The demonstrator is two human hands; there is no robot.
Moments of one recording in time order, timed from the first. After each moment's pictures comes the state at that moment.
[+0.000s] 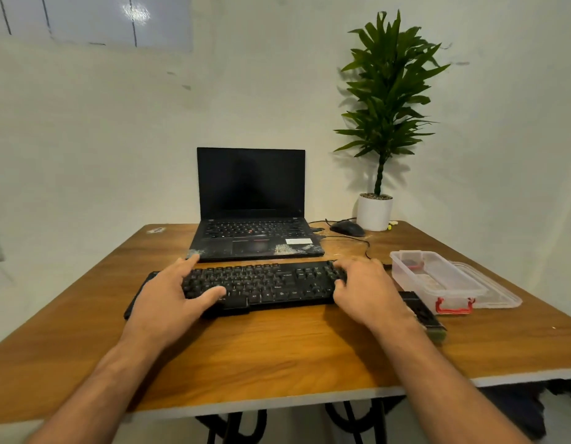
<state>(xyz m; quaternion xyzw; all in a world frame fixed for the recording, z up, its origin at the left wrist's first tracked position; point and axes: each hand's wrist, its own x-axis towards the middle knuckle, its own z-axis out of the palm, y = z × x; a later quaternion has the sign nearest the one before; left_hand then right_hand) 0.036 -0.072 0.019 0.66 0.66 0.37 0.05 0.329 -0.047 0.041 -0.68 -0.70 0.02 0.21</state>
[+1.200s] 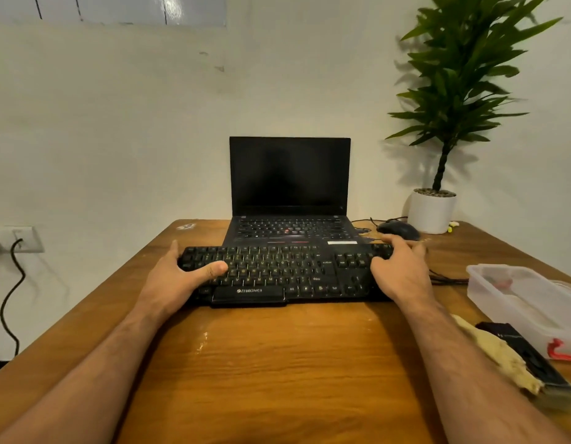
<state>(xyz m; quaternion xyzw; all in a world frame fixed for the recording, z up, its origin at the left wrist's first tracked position) -0.042 0.030 0.005 0.55 0.69 0.43 0.19 0.310 0.077 0.021 -0.71 -0.57 0.17 0.39</state>
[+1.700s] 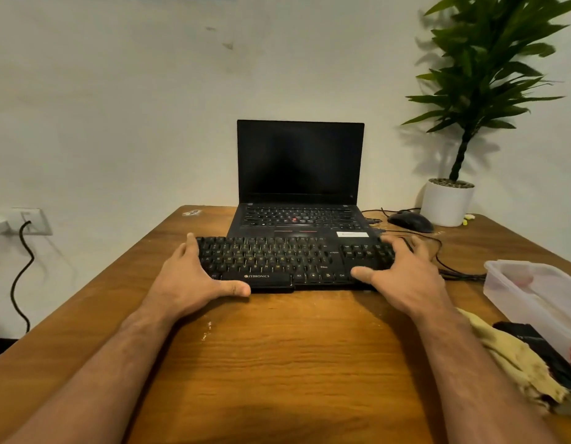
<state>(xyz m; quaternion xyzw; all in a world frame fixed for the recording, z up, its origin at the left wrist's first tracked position) -0.032 0.035 -0.007 0.60 0.74 0.28 0.12 0.306 0.066 0.010 -0.71 -0.64 0.13 0.26</state>
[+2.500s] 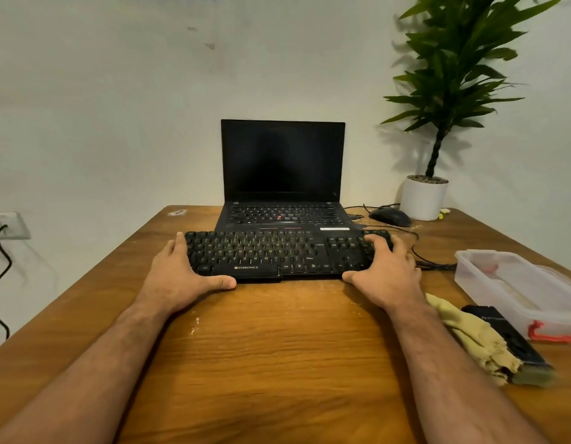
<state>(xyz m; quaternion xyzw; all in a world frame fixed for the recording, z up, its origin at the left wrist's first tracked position) -0.027 0.033 -0.006 0.59 0.75 0.28 0.10 0.305 0.059 0.002 -0.73 -0.63 0.11 0.24</state>
